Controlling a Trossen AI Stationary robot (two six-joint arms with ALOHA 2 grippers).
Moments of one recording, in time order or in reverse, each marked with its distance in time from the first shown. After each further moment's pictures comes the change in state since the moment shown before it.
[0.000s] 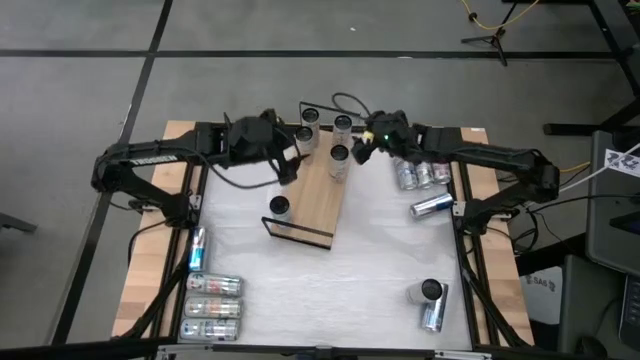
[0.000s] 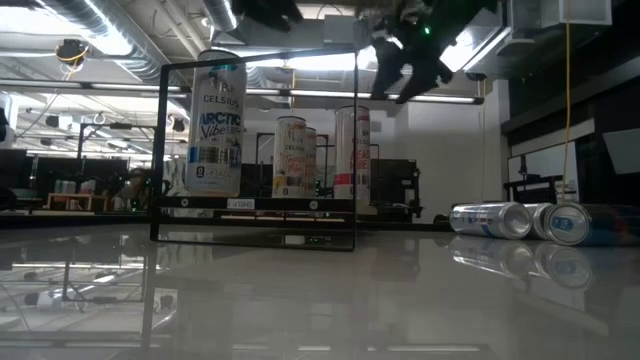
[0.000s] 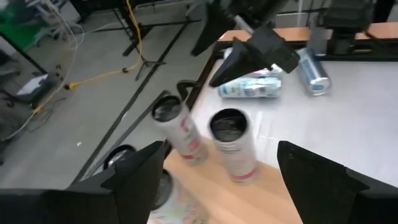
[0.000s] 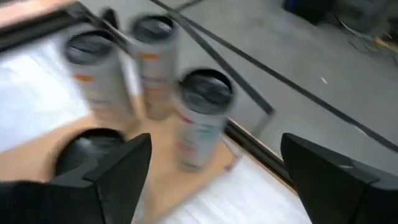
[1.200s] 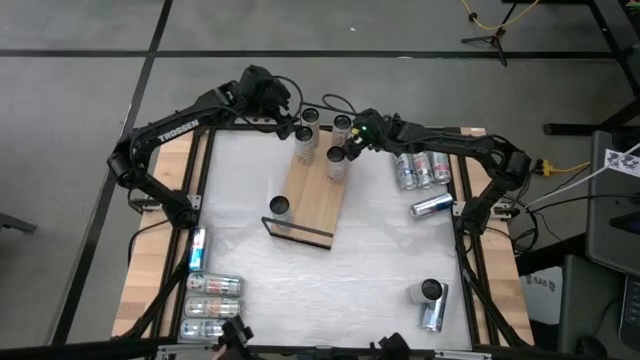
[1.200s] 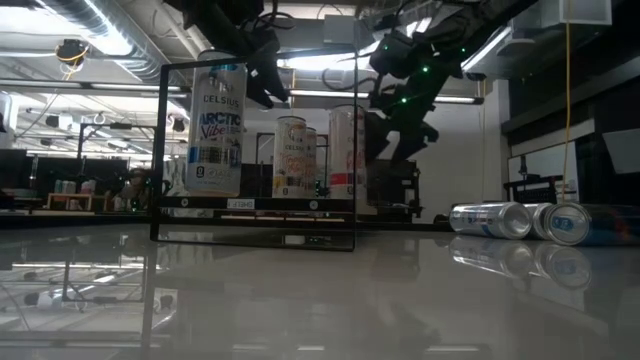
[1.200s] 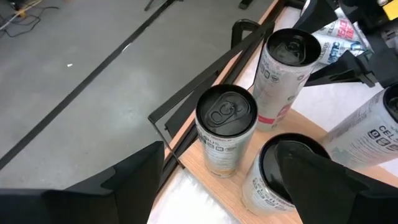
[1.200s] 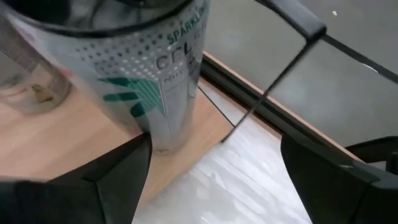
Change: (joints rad) left arm 0.516 0.162 0.000 -0.002 0.379 0.014; right arm -0.156 0.254 -0.032 0.113 -0.155 0.029
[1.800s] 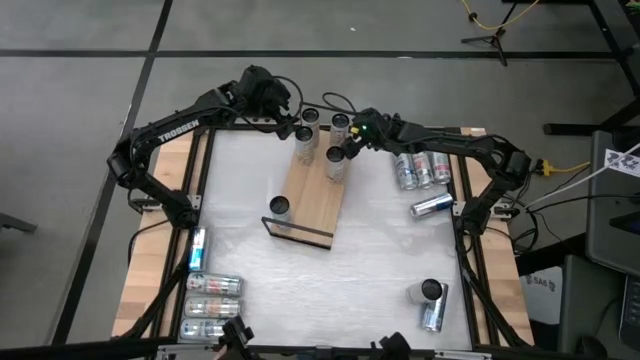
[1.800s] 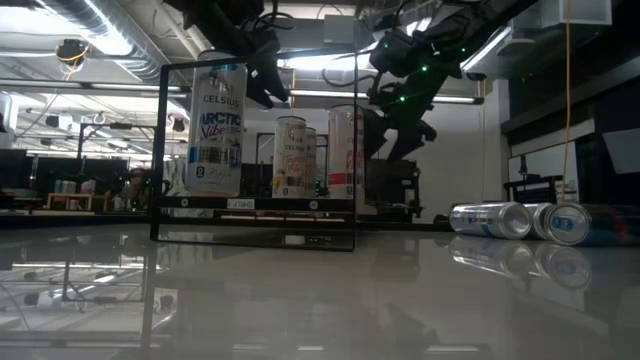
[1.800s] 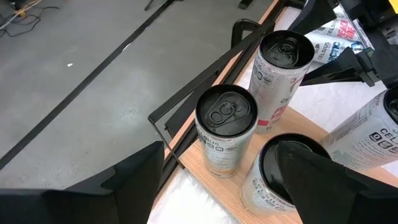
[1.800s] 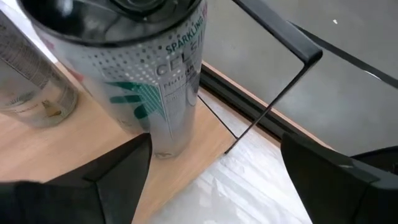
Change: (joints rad) left arm -0.003 0.000 0.000 0.000 -0.001 -0.001; right arm 0.000 -0.001 0.000 0.025 0.001 0.000
